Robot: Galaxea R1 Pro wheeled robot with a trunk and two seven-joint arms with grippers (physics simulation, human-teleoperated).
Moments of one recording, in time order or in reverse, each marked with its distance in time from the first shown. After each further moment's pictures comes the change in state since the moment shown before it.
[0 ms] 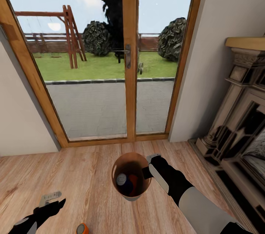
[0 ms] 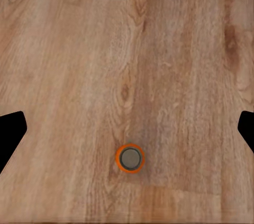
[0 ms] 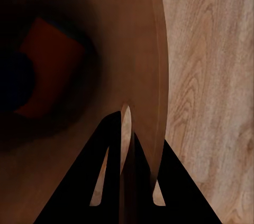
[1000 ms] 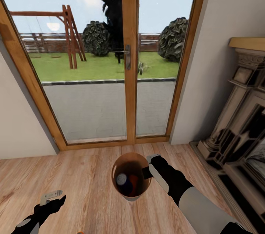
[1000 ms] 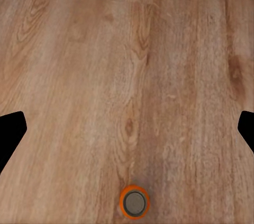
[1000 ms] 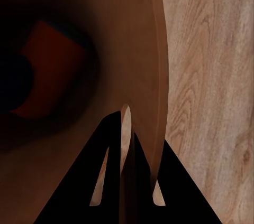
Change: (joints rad) left arm 0.000 -0.014 -0.011 0.010 -0.008 -0.118 0.044; right arm 0.000 0.000 0.001 0.000 0.003 0.001 0.001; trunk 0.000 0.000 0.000
